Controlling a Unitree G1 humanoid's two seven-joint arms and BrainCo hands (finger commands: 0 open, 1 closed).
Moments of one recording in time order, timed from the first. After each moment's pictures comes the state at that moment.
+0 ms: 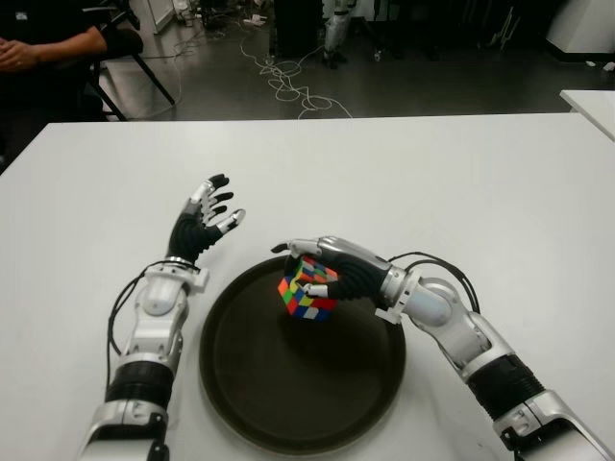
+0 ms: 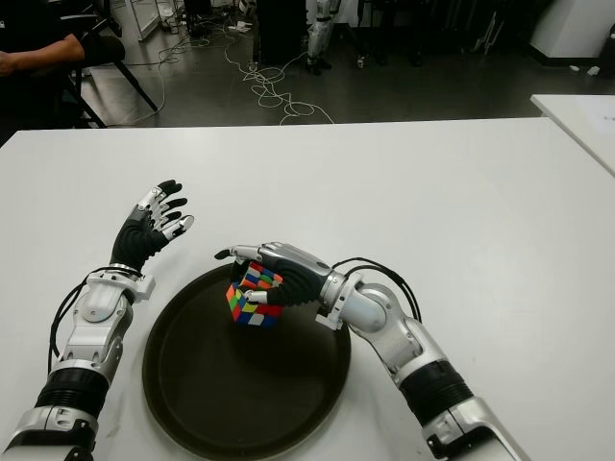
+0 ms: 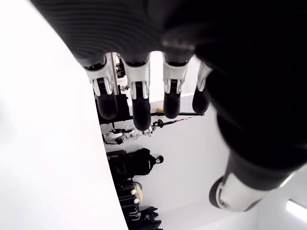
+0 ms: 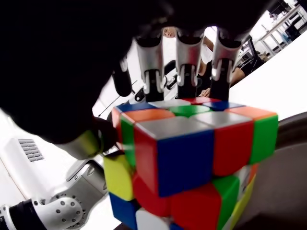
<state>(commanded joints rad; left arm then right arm) -0.35 0.12 0.08 0.60 -0.03 -0.39 -0.15 -0.38 -0.20 0.41 0.35 -0.35 -0.56 0.34</state>
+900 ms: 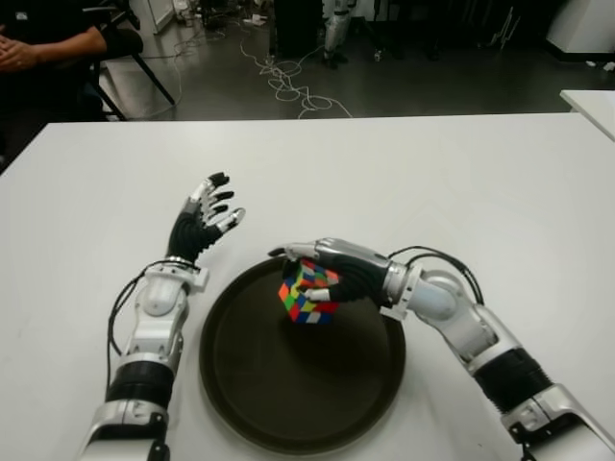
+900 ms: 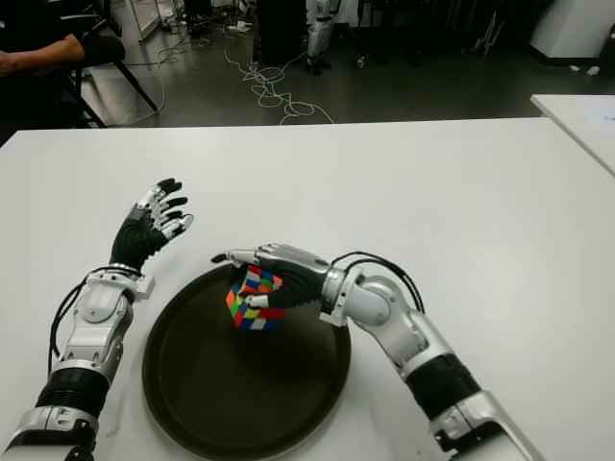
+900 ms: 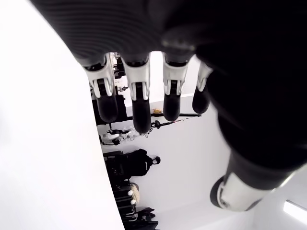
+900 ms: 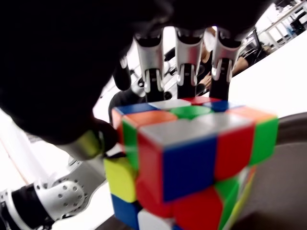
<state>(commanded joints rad) -0.35 0.12 0.07 0.61 -0.02 -0.40 -0.14 -0.39 -0.28 0.44 0.24 -0.33 -0.51 0.52</state>
